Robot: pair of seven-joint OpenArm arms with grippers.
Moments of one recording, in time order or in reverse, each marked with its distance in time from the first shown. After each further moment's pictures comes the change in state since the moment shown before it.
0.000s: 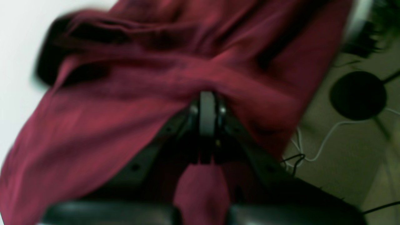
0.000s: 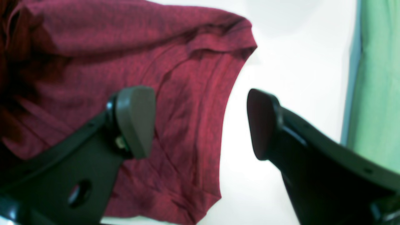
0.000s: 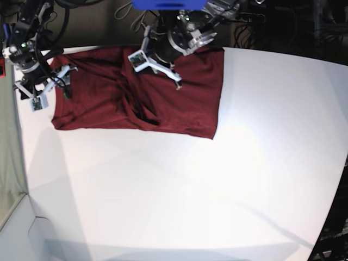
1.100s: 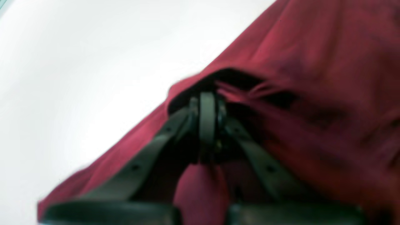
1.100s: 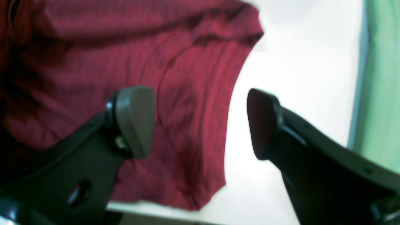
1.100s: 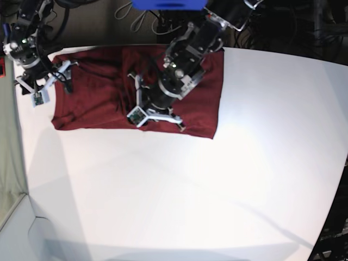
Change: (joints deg) left arm -10.0 13.7 -15.3 -11.8 0.0 0.3 0.2; right arm -2.2 0.2 -0.1 0.0 -0.3 0.0 0.0
